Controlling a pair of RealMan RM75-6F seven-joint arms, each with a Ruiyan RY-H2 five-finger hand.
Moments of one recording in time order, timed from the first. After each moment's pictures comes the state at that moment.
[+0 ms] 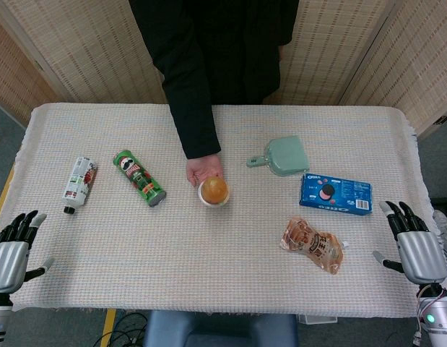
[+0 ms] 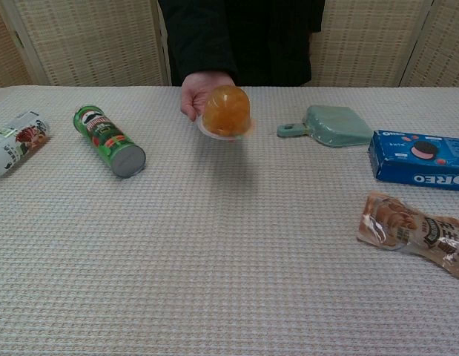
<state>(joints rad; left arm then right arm) -0.11 -1.12 -0.06 -1.66 1.46 1.47 0.22 0.09 -1.10 0.06 -1.65 -1.50 1.46 -0.12</state>
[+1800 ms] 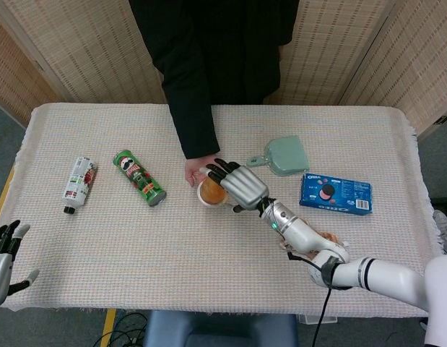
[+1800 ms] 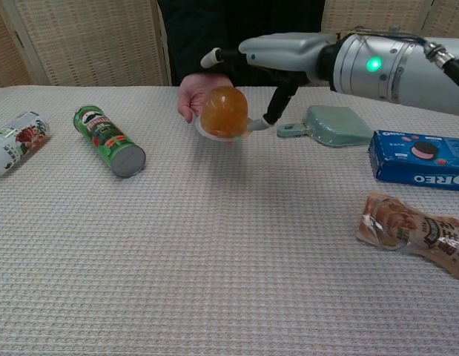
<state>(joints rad) -0.05 -1.03 -0.02 -1.75 1.44 1.50 0.25 0.95 -1.49 0.31 -1.44 -1.30 0.71 -0.25</state>
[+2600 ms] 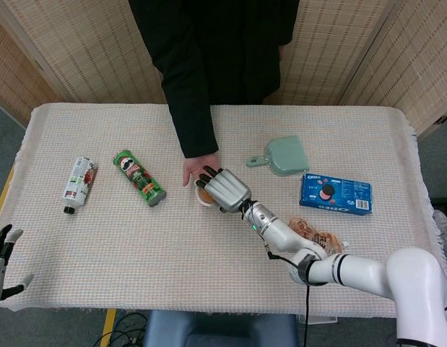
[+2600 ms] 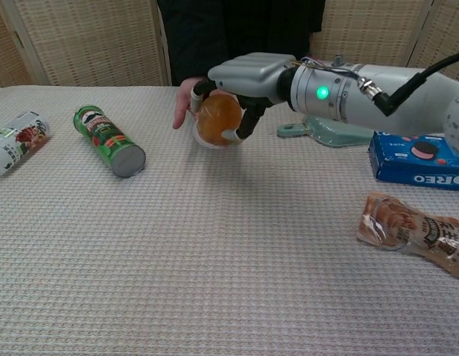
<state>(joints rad) -0.03 -1.04 -0.01 -1.71 1.43 1.50 0.19 1.06 -1.61 0.26 -1.32 -1.21 0.74 -0.39</state>
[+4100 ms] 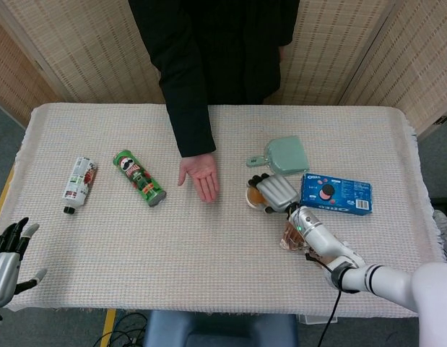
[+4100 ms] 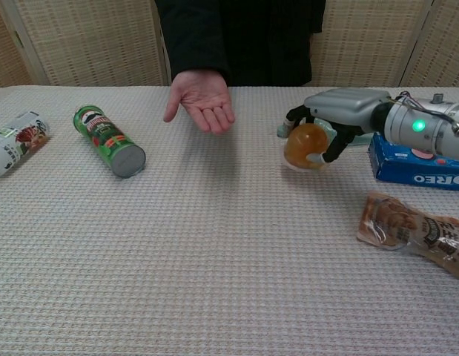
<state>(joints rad) -0.05 -1.04 -0.02 -1.75 1.48 1.49 0.23 0.88 -1.57 0.12 -1.18 -1.26 0.78 -0.16</state>
